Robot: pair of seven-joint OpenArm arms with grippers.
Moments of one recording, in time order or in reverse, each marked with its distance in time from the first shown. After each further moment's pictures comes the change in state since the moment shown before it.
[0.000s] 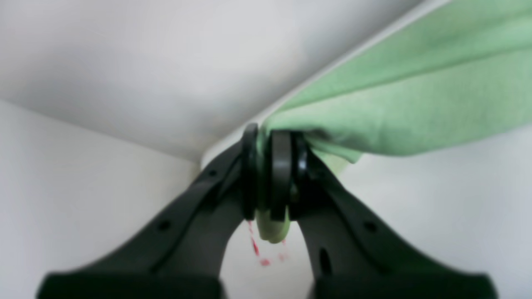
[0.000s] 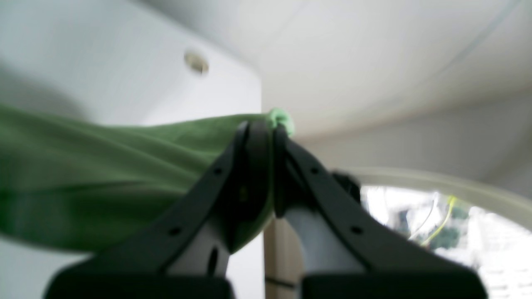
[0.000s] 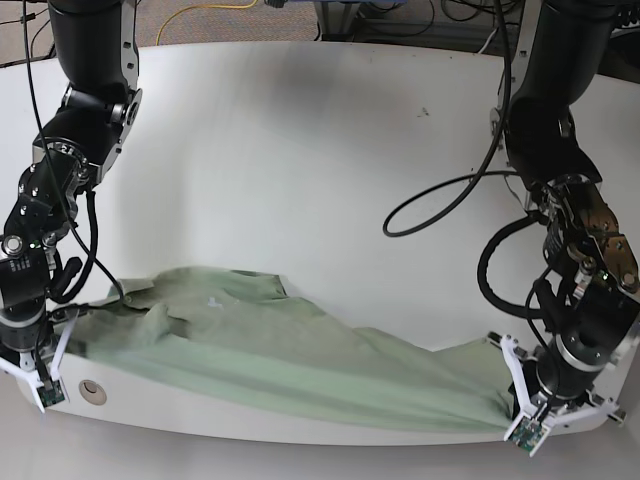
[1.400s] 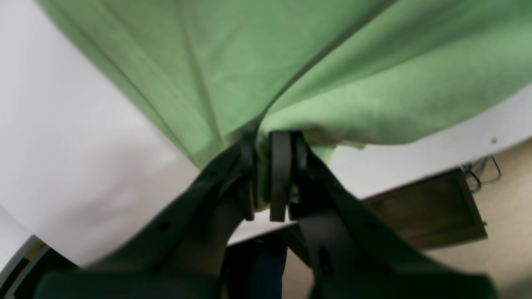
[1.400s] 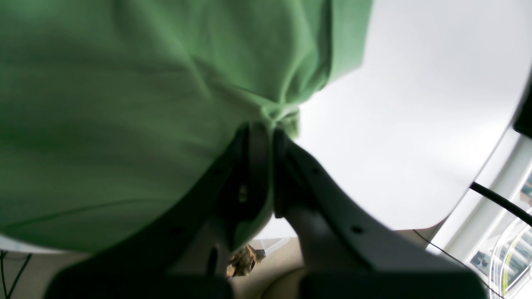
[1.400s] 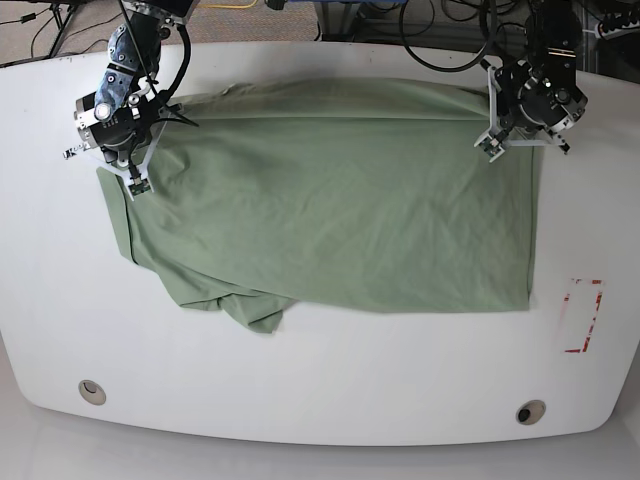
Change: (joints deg) left arm 56.6 -8.2 -1.5 1.3 0.6 0.2 -1.0; right arm -40.8 -18.6 9.8 -0.1 -0.2 0.0 0.9
